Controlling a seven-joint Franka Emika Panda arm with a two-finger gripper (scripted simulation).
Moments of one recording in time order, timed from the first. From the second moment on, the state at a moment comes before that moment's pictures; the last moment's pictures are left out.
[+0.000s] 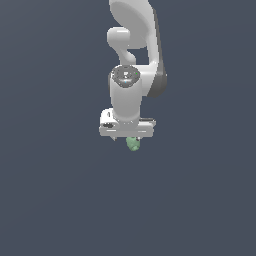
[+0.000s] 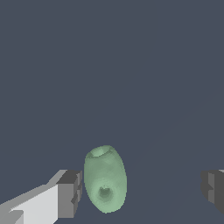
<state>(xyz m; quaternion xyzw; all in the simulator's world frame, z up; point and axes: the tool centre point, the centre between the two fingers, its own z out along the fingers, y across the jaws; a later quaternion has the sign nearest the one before) 0.001 -0.005 0.156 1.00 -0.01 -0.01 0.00</state>
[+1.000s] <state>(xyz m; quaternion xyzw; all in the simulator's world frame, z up) -0.001 -0.021 0.156 1.00 0.00 -0.01 0.01</state>
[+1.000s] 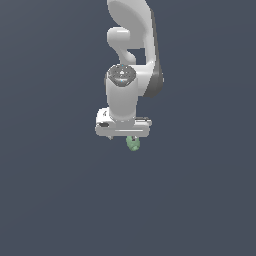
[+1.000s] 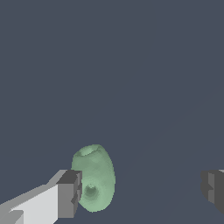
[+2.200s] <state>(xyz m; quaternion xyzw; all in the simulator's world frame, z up) -0.055 0.025 0.108 0.99 0.11 0.00 0.00</state>
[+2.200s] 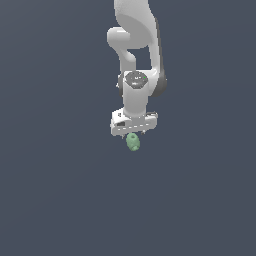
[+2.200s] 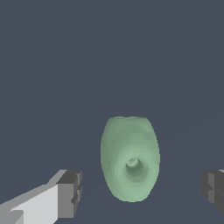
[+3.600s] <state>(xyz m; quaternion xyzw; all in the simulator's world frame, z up) -0.057 0.025 0.060 0.99 0.11 0.00 0.00</state>
